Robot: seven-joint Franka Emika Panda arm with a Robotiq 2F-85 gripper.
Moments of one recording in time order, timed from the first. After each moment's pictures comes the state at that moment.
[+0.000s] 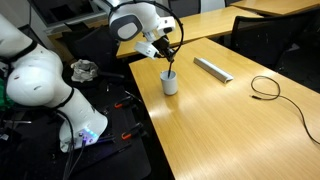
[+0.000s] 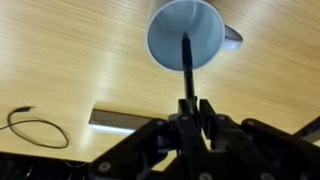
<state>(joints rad) 0.03 -0.16 0.08 -2.71 0.38 2.91 -0.53</state>
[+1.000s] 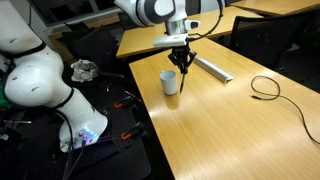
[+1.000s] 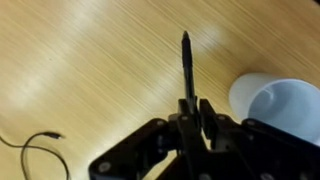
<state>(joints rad) -0.01 0.09 -0.03 -2.33 -0.33 2.37 -0.40</state>
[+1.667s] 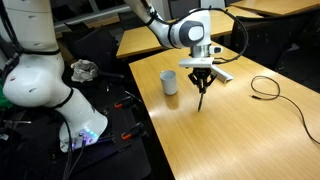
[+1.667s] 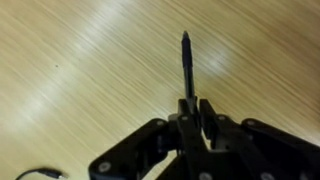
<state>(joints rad) -0.06 0.48 -0.08 -2.04 -0.43 2.39 -0.38</state>
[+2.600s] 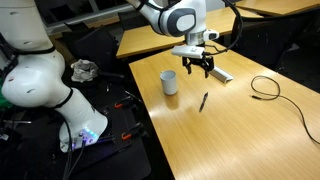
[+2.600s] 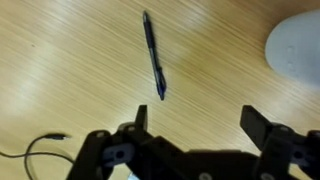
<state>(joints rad) -0.09 0.31 -0.01 -2.15 -0.20 2.48 -0.38</state>
